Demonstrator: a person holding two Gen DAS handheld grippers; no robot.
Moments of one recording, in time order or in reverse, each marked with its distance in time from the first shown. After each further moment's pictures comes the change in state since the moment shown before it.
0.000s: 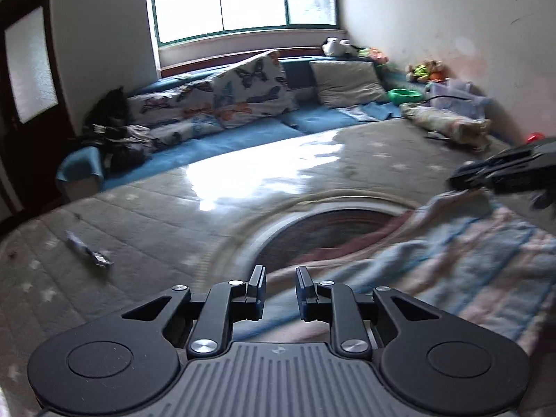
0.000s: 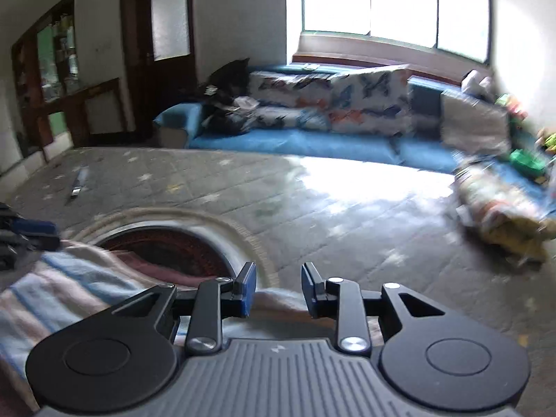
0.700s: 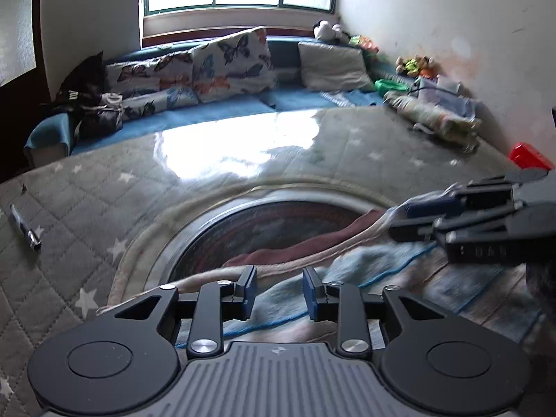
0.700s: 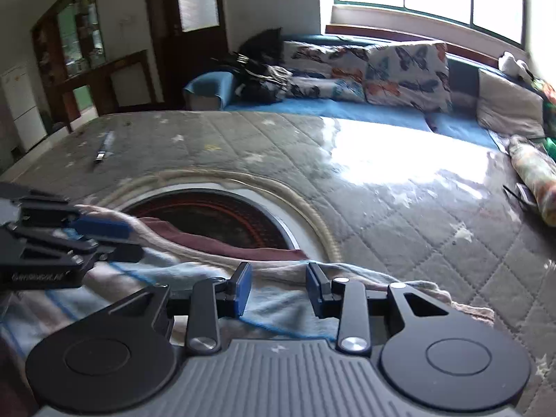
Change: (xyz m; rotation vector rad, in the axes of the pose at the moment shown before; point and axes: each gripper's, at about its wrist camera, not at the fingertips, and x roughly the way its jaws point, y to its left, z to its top) left arm 0.046 -0.021 0.008 -0.076 0.058 -0.081; right arm 0.030 0.030 -0.016 -0.053 0.075 0.079
